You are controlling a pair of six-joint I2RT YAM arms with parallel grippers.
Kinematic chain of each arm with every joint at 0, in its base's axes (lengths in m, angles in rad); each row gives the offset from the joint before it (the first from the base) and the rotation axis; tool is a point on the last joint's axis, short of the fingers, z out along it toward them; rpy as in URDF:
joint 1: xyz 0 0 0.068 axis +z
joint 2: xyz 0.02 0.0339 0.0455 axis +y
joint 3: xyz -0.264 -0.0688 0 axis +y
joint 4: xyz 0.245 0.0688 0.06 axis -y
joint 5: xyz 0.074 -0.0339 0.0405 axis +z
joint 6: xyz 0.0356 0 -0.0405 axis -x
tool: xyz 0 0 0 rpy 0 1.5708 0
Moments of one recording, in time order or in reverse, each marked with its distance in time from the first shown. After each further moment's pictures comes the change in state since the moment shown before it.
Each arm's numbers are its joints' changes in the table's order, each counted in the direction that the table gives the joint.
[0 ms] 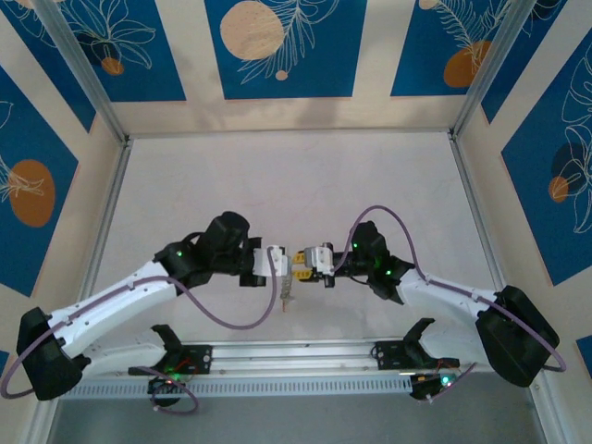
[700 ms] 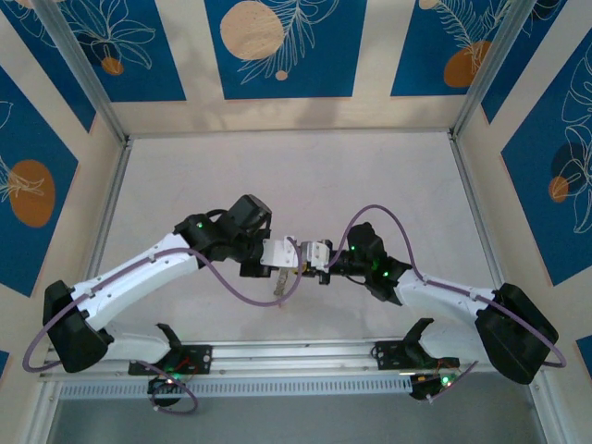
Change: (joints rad) left arm -0.017 0.210 -0.268 -0.338 0.095 -0.055; right arm 0.038 0.011 0.001 0.064 -0.128 -0.078
